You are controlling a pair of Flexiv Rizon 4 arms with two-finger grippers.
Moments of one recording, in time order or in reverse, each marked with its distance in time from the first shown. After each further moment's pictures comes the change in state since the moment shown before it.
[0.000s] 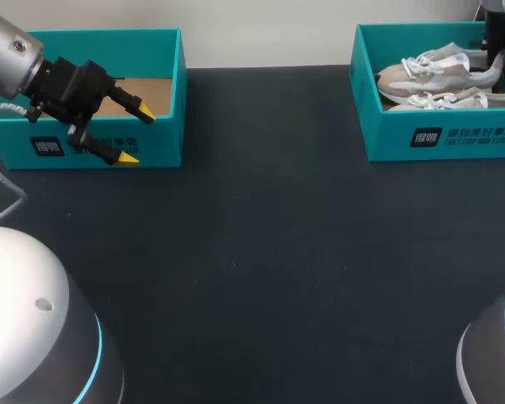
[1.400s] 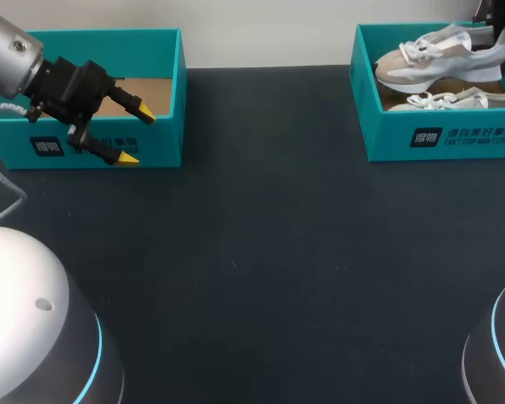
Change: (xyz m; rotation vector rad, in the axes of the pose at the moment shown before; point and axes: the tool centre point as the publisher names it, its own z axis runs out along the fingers) left arm 0.000 0.000 0.000 0.000 0.000 0.000; right arm -0.009 -0.018 -0.077 -0.017 -0.056 -0.001
